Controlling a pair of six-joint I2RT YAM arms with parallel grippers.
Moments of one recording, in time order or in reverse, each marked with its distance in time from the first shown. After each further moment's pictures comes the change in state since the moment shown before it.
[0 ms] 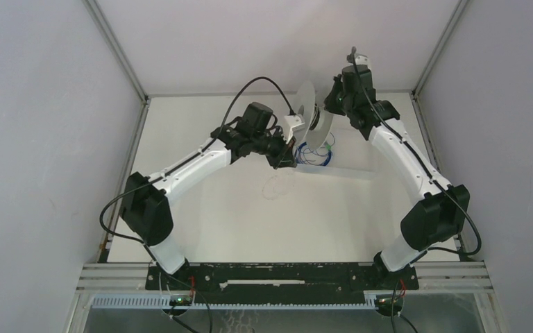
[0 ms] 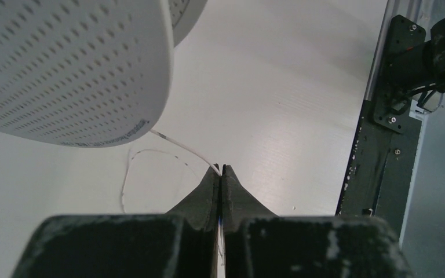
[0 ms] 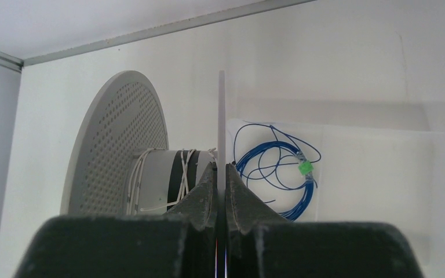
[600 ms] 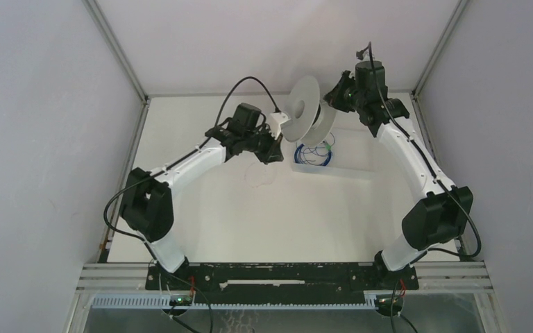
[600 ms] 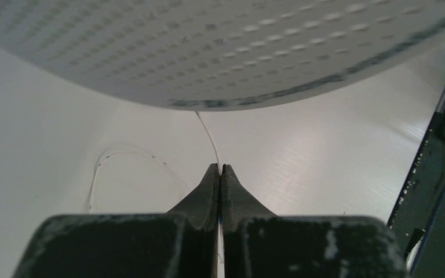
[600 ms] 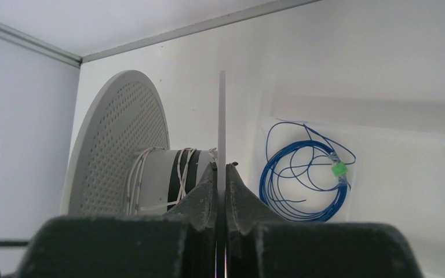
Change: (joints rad) left arm 0.123 0.018 -0.078 0.073 -0.089 0.002; right arm -0.066 -0.010 0.000 0.034 -0.214 0.062
